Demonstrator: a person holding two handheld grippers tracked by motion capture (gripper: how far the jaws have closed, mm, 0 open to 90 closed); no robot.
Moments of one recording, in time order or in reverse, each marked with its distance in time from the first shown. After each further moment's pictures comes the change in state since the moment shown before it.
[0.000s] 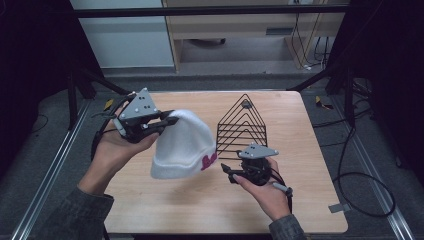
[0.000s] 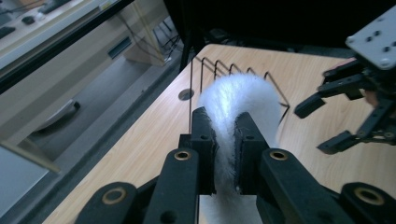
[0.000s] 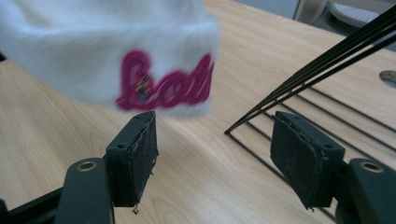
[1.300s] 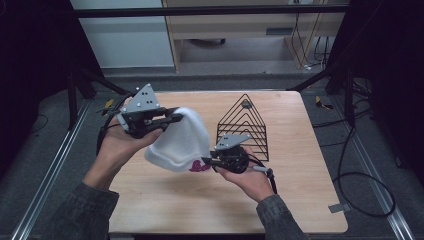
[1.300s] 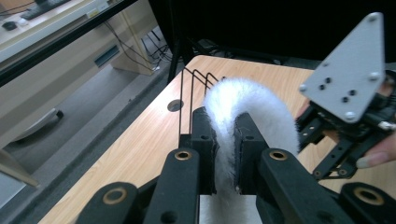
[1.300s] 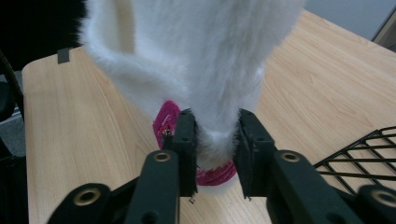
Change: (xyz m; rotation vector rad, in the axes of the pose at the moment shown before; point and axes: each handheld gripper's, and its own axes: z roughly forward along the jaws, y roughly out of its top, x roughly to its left) left arm 0.009 0.001 0.011 -0.032 -0.034 -0.028; right arm 0.017 0.036 0.042 0.049 0.239 -0.149
